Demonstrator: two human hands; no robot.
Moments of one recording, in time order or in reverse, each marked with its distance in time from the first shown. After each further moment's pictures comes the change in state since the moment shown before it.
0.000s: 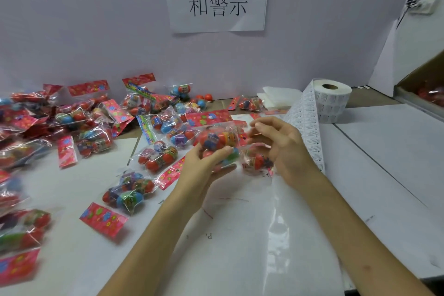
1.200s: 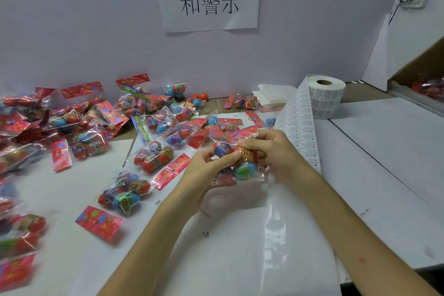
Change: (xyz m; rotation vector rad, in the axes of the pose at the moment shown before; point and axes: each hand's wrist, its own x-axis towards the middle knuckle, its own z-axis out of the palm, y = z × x) left_hand -0.003 -0.002 0.009 0.248 -0.085 -0.072; right_hand -0.002 0.005 0.002 -0.245 0.042 0.191
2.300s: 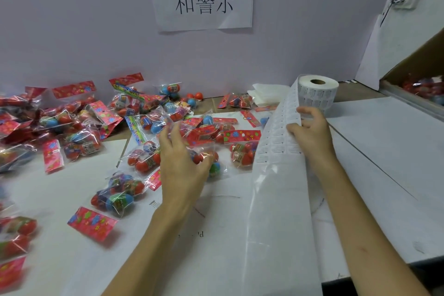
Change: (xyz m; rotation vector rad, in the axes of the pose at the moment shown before) left_hand 0.008 -0.010 -0.009 0.748 0.573 0.356; right_hand 0.011 -0.003 -0.070 -0.346 0.573 -0.091
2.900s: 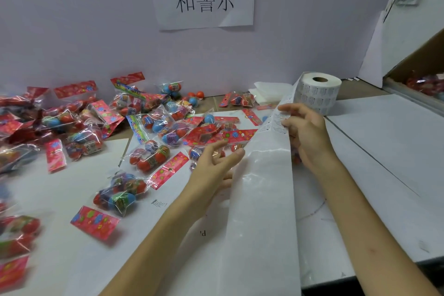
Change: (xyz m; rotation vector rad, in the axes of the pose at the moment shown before) left_hand -0.017 0.019 0.006 -0.727 -0.564 -0.327; right_hand -0.016 -0.020 0.007 0.414 -0.191 0.043
